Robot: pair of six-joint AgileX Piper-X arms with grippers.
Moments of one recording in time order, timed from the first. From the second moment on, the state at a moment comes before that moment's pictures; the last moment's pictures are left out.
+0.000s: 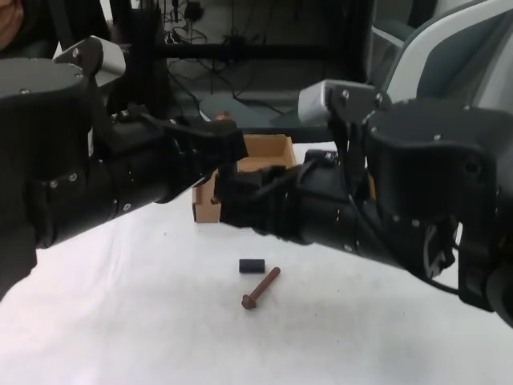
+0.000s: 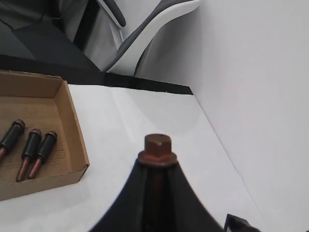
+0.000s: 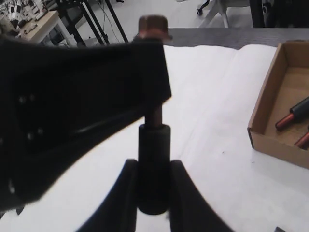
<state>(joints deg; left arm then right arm) -31.7 65.4 -37.9 -8.9 9.7 -29.5 46.1 77.5 -45.1 -9.8 -1.7 27.3</state>
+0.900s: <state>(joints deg) -34.0 64.9 -37.9 -7.3 5.9 -23.1 45.6 76.1 -47.7 -2.1 -3.3 21.0</state>
